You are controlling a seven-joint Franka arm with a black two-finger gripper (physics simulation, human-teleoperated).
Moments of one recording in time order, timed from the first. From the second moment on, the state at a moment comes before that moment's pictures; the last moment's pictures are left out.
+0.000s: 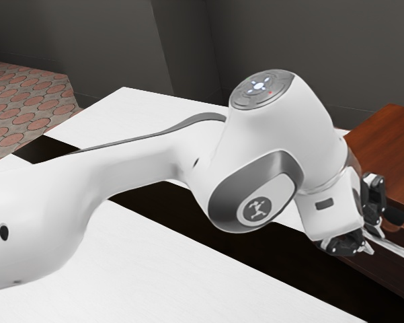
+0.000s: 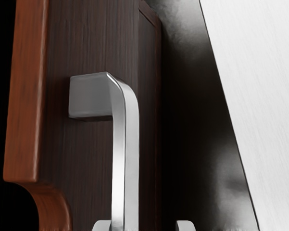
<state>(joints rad) -0.37 0.18 -0.13 -1.63 0.00 2.26 1.31</state>
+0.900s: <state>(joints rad) -0.38 0.06 -0.14 -1.78 -0.01 2.26 1.28</state>
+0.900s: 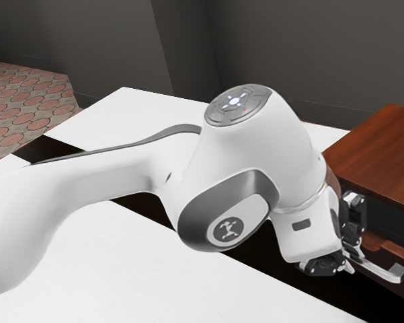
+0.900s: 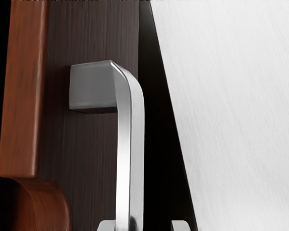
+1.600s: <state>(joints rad) -0.39 -0.07 -0.16 -1.93 -0.01 2.26 1.25</state>
